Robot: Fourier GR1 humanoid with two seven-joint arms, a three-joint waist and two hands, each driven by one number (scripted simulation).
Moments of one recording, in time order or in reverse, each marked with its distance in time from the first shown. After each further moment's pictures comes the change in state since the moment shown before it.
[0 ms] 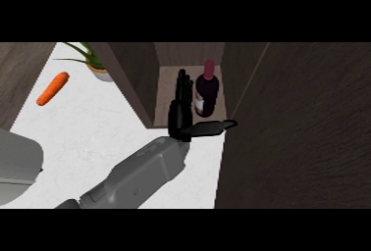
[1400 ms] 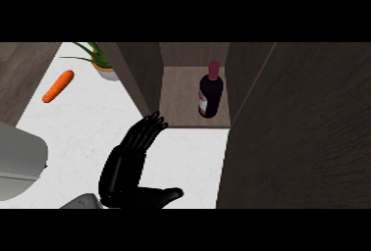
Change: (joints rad) left arm 0.502 0.506 -0.009 -0.929 -0.400 -0.030 0.201; right arm 0.032 -0.107 -0.026 -0.054 -0.077 0.123 0.016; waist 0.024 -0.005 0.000
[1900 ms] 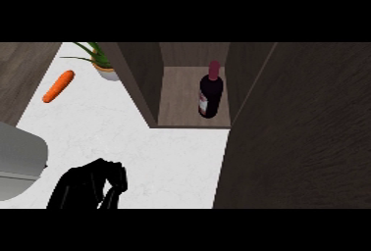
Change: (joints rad) left arm 0.235 0.243 0.084 -0.228 -0.003 -0.134 -0.024; right arm 0.057 0.012 0.162 -0.007 -0.030 0.072 0.034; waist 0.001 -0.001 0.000
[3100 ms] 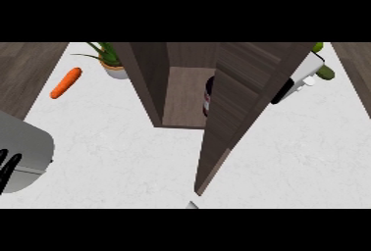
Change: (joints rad) left arm 0.454 0.365 0.390 0.027 0.197 -0.432 -0.162; right arm -0.343 0.002 0.624 0.047 0.261 -0.520 0.179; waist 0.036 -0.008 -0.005
